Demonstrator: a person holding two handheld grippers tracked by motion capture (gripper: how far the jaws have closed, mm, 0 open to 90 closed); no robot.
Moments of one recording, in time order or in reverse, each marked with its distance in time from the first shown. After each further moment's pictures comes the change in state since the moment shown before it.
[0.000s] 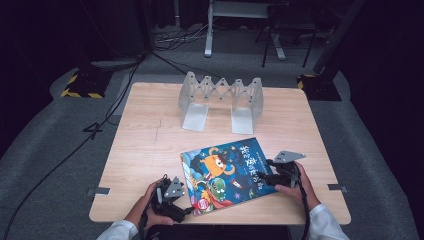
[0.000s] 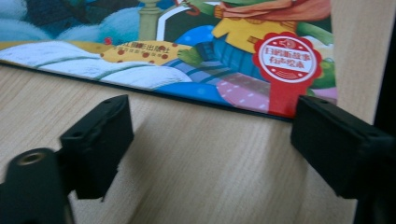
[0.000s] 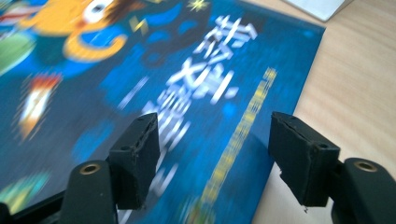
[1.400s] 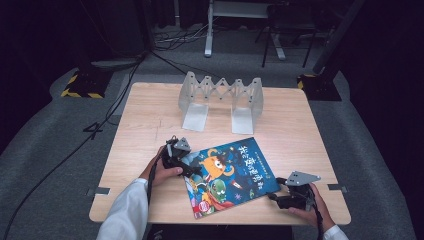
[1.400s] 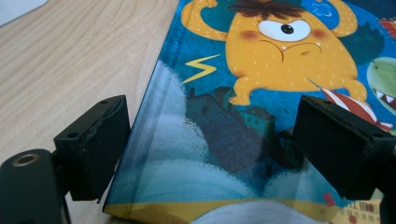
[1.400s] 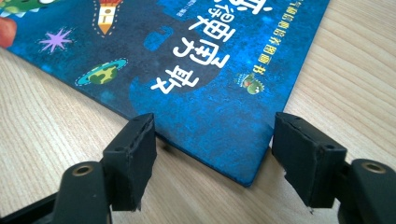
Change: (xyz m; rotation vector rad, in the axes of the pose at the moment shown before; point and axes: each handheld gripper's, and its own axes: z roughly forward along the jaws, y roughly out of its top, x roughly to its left) left arm 0.108 0.053 0.045 -0.021 -0.059 -0.096; right arm 0.021 -0.042 -0.034 0.016 0.026 -0.013
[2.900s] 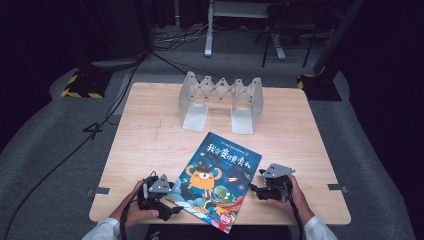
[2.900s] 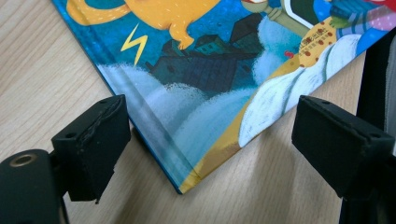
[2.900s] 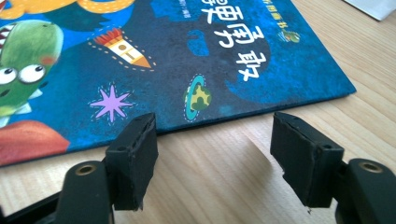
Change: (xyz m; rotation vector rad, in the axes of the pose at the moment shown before) left arm -0.083 -0.076 -0.059 0.032 -0.026 0.071; right arm 0.021 0.044 0.042 0.010 -0.058 -0.037
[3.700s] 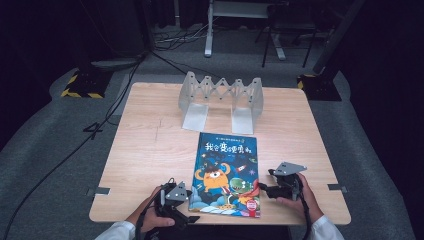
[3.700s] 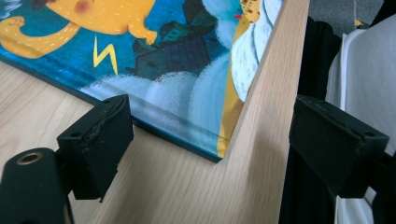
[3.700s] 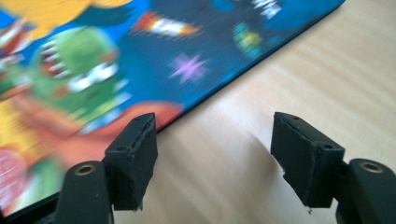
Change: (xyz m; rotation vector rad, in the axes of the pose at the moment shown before) left arm -0.034 0.027 0.029 -0.022 -0.108 0.051; right arm -0.020 -0.019 -0.018 0.017 0.016 0.043
